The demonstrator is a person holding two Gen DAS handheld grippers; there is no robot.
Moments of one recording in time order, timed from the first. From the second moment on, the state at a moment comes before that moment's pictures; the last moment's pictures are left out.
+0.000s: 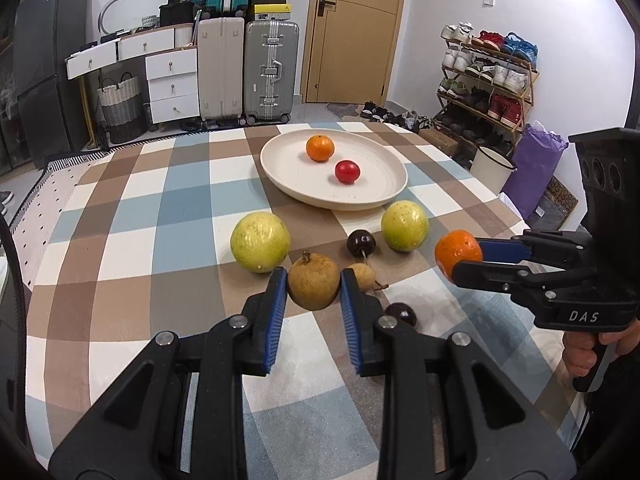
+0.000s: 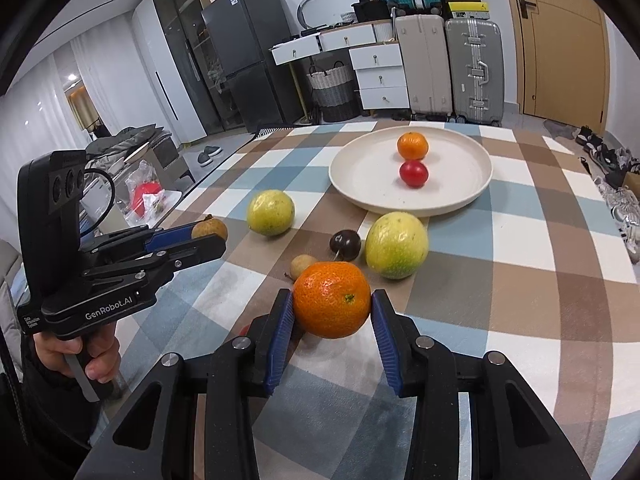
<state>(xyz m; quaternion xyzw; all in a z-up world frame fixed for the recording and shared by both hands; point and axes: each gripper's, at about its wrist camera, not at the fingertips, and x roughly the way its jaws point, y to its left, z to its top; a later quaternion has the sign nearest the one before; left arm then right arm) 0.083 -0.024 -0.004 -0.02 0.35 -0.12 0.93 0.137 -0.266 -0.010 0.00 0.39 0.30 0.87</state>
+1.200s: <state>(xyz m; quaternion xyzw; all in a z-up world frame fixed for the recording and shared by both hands) 0.126 -0.053 0.054 -0.01 0.31 -0.12 0.94 0.183 -0.270 0.059 -0.02 0.34 0.29 0.89</state>
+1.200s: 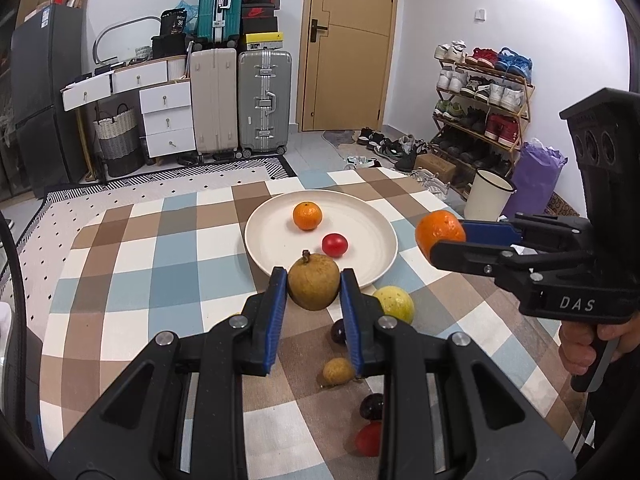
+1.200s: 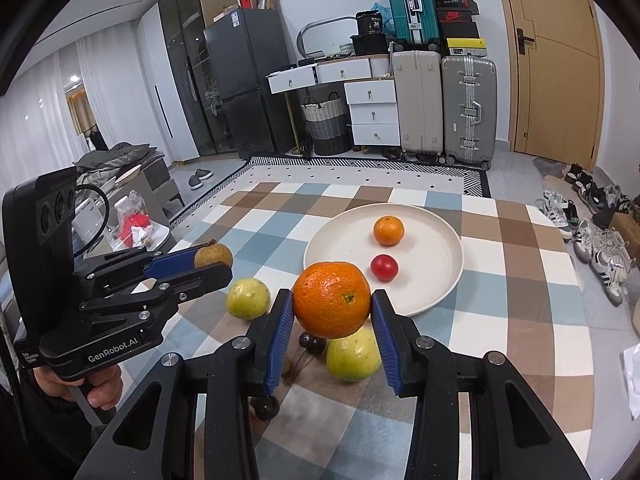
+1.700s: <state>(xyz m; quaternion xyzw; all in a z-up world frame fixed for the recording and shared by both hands) 0.179 -0.059 0.041 -0.01 0.32 -0.12 0.94 0.227 -0.277 0.049 -0.01 0.35 0.27 0.90</state>
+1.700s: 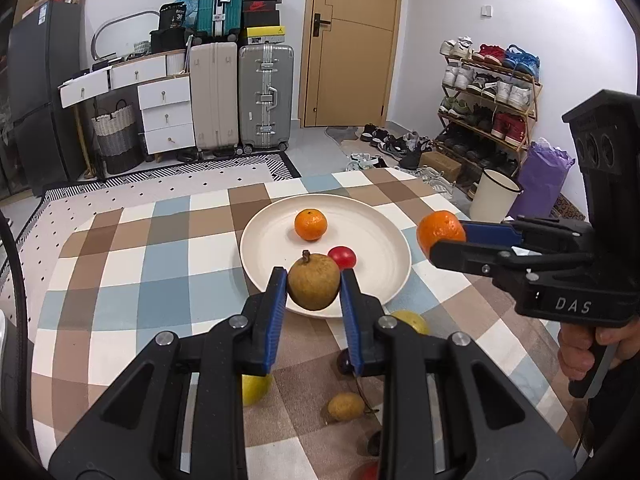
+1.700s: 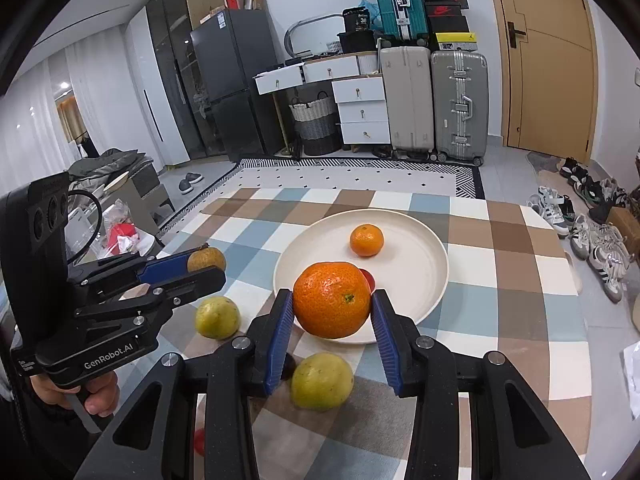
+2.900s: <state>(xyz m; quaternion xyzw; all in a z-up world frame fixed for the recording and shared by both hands) 0.258 -0.079 -0.034 0.01 0.35 -0.10 0.93 0.287 -0.270 -0.018 0.01 0.38 0.25 0.89</state>
